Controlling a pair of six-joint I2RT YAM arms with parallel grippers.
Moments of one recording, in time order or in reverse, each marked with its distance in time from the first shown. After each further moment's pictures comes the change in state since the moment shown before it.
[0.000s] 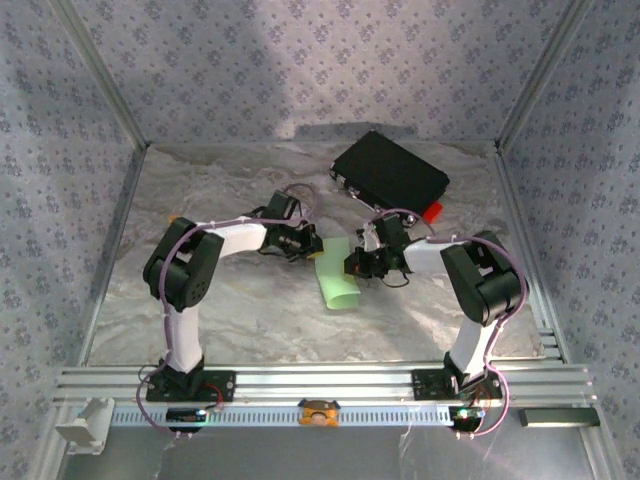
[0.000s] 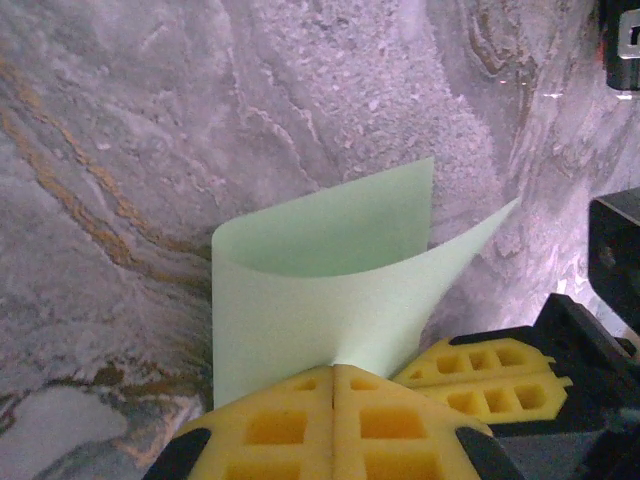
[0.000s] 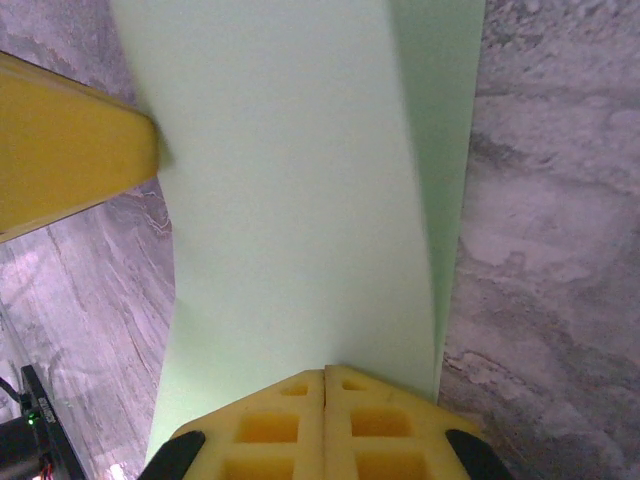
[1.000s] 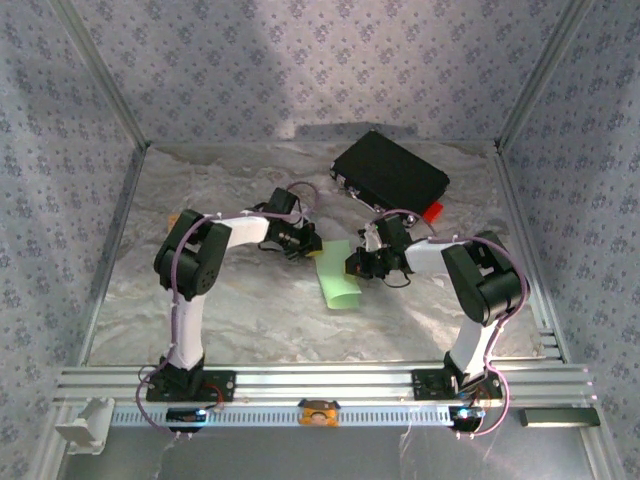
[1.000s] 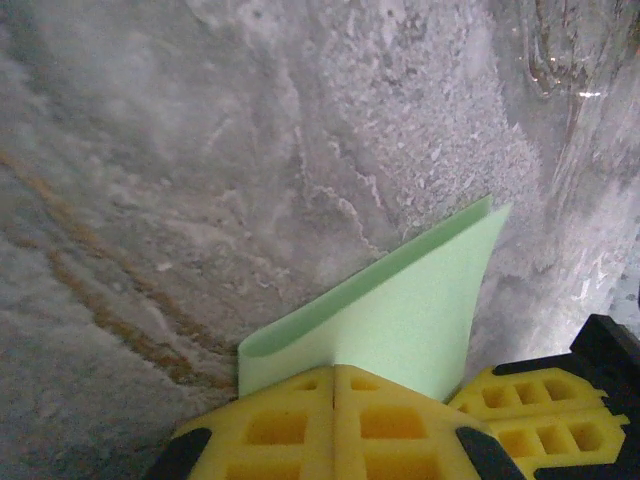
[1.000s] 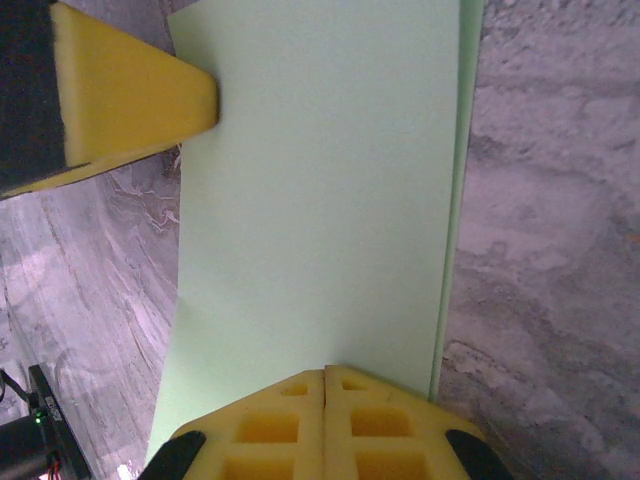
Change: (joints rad) left arm 0.045 0.103 0.092 -0.060 0.058 0.090; right arm -0.011 -0.003 -0.009 0.008 -0.012 0.004
